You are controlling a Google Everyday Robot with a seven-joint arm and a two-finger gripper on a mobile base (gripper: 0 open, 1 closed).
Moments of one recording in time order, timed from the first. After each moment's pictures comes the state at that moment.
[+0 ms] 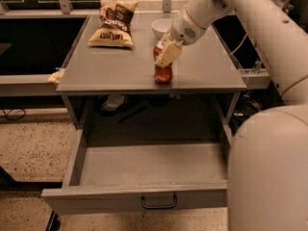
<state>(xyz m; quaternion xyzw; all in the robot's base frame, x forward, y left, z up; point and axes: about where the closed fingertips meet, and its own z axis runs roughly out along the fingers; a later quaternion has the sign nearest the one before) 0.699 -0.043 0.904 -0.65 0.69 0.16 0.28</state>
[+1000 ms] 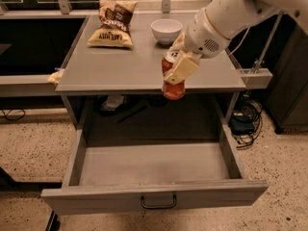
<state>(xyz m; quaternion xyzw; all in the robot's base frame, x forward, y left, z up) 0.578 -0.055 0.941 -0.66 0.67 0.13 0.30</state>
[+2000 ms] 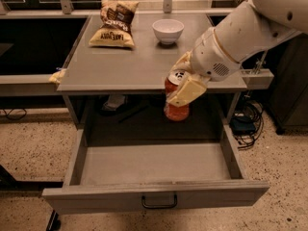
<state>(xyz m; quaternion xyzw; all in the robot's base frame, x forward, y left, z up) 0.516 -0.060 0.927 -0.66 0.67 0.13 0.30</state>
